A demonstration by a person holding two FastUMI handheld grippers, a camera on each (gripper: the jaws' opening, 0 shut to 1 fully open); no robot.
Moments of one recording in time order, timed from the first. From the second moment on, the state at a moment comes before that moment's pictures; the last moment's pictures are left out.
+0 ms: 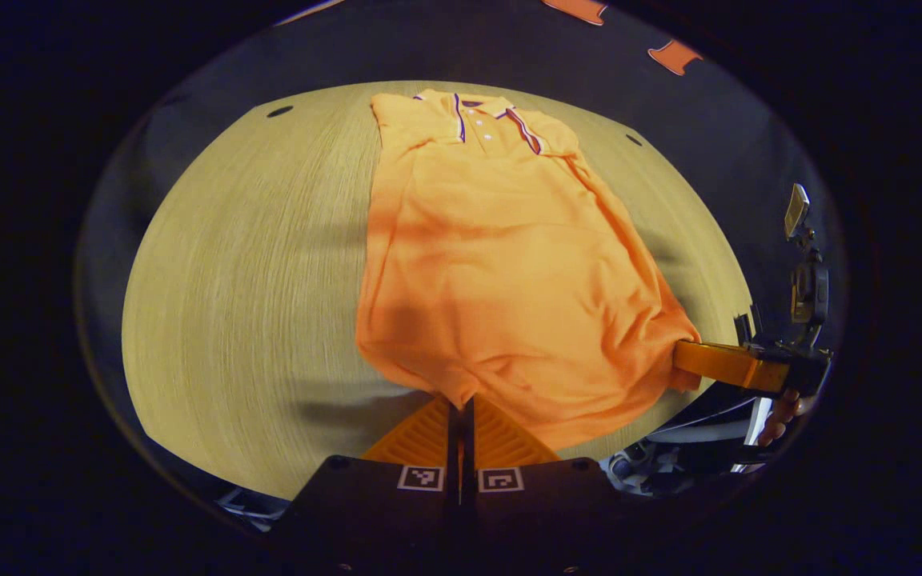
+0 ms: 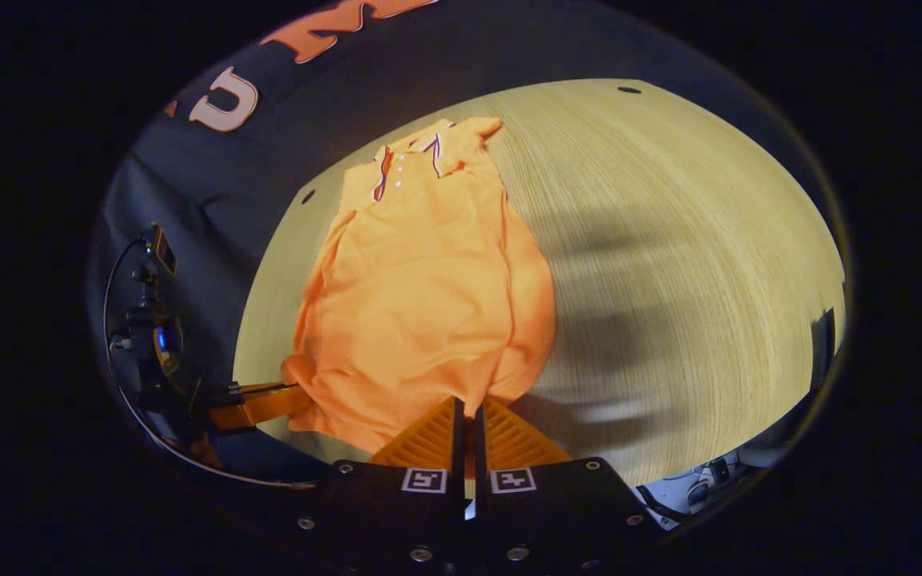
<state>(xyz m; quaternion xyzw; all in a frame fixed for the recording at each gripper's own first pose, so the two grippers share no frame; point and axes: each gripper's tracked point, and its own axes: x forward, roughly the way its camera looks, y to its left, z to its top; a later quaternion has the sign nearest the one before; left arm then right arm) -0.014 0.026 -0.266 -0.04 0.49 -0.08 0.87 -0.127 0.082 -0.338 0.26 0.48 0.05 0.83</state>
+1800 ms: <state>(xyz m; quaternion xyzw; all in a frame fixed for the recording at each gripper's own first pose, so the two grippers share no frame) 0.335 0.088 -0.161 -0.03 0.38 -0.10 0.92 0.204 0.018 -0.249 0.23 0.39 0.01 0.89</state>
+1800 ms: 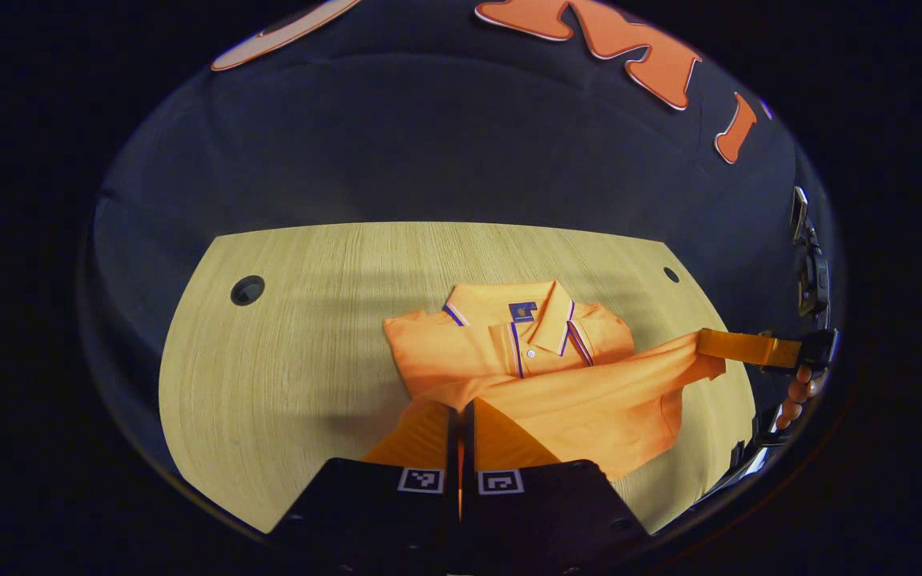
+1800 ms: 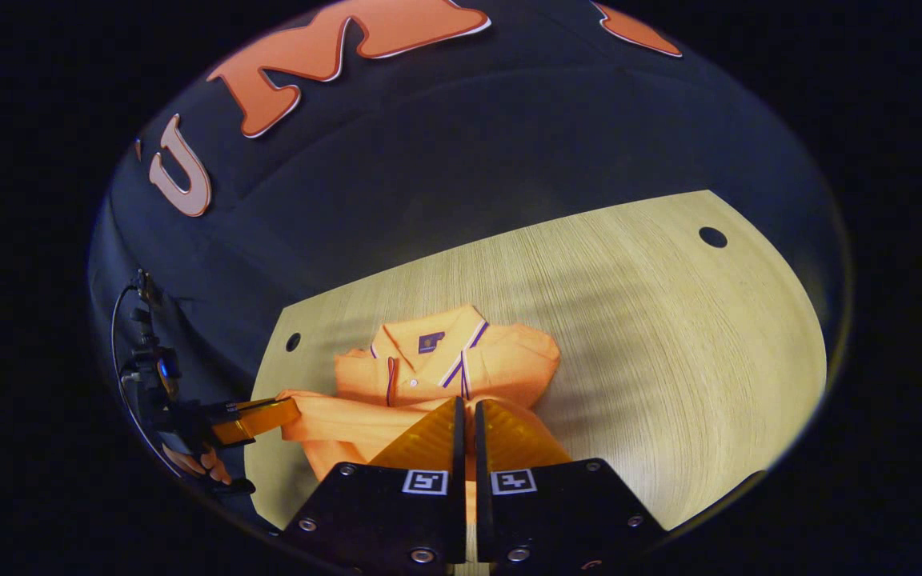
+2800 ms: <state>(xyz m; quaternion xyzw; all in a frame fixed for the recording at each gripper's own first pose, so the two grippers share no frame) 0.385 0.111 -0.120 -0.01 0.31 -0.03 0.95 0.220 -0.035 -0.211 0.15 0.32 -0.07 0.93</state>
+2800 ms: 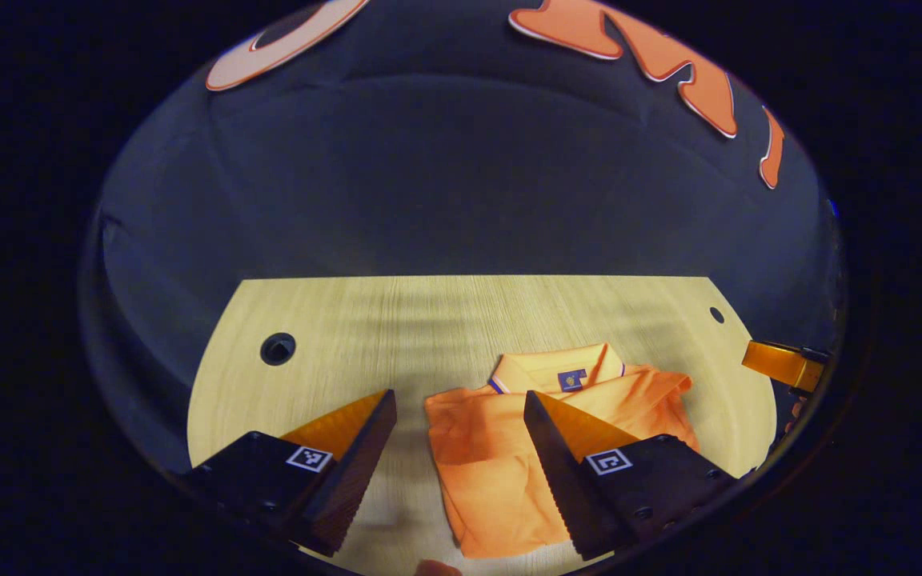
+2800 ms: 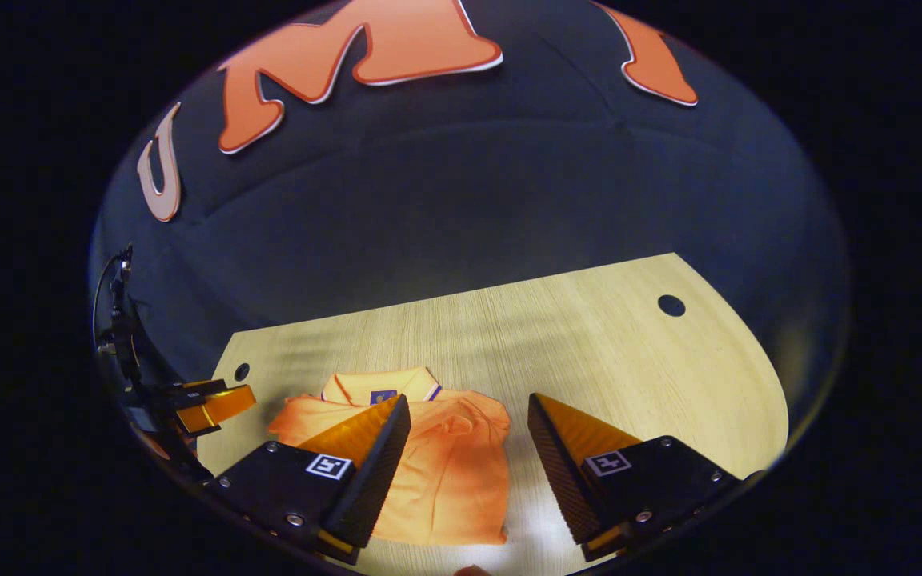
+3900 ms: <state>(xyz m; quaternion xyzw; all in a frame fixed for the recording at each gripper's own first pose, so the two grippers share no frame) 0.055 0.033 0.024 -0.01 0.04 0.03 1.00 -0.011 -0.001 -0.059 0.06 0.07 0.00 1.00</state>
